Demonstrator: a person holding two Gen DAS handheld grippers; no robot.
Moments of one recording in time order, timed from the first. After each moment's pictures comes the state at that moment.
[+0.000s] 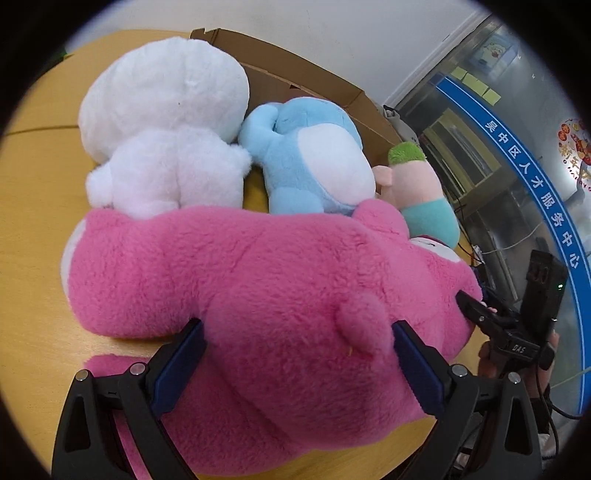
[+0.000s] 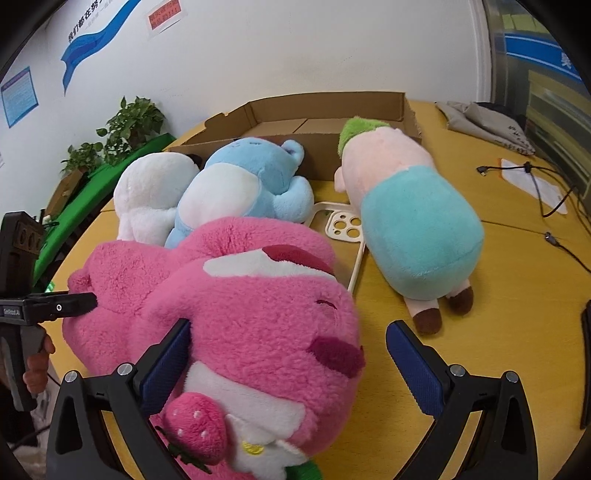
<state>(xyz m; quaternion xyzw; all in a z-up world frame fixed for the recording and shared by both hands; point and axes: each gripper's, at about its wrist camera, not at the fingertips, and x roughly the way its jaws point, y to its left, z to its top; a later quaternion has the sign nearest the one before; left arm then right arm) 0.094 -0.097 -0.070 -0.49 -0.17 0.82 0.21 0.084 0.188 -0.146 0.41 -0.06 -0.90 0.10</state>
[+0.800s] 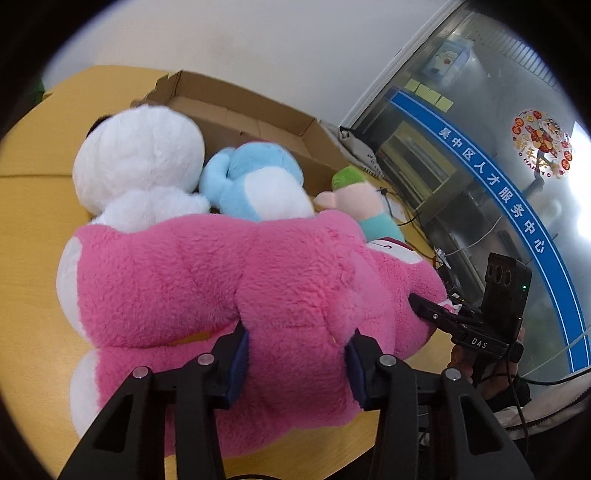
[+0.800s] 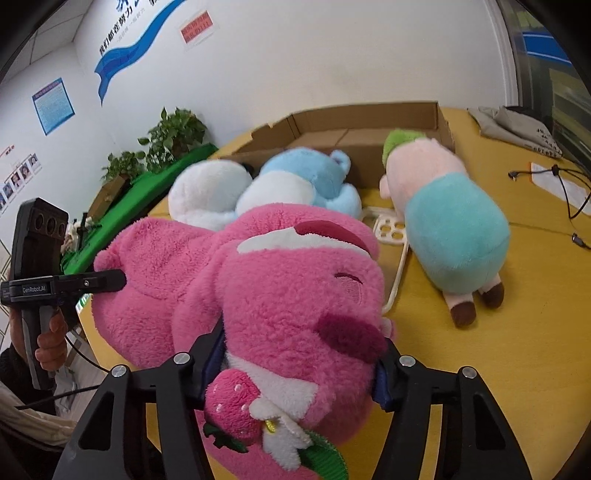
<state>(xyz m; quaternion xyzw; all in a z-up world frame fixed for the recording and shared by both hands) 0.121 -0.100 -0.013 -0.42 -0.16 0.85 0.27 0.115 0.177 -0.121 0.36 -0.09 -0.91 0.17</state>
